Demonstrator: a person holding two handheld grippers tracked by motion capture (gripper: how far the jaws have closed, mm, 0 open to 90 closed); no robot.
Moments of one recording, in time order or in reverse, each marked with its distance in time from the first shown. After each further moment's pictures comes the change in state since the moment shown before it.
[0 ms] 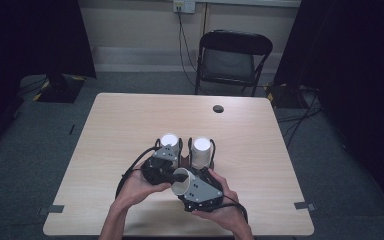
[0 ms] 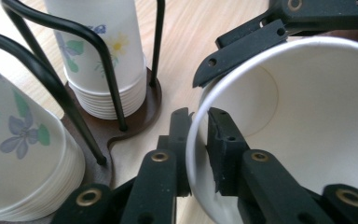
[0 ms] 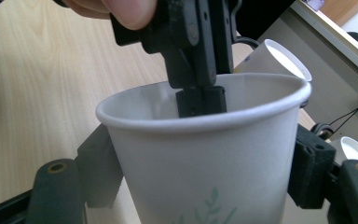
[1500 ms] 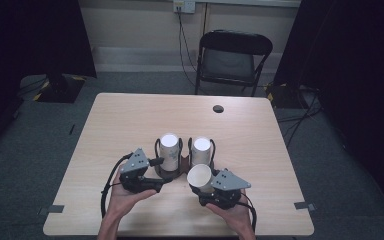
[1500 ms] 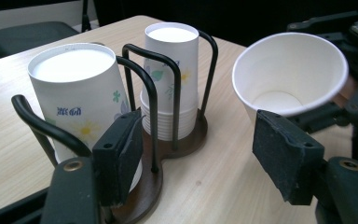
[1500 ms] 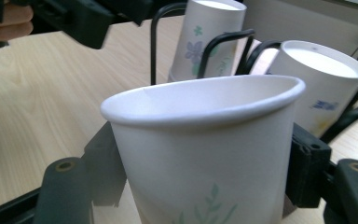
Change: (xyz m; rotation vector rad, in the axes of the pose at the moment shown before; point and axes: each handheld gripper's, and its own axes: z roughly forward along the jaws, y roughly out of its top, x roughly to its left) left arm -0.003 -0.050 -0.035 -0.325 0.207 -0.017; right arm -0.021 -0.046 -0.017 -0.061 -0.037 0.398
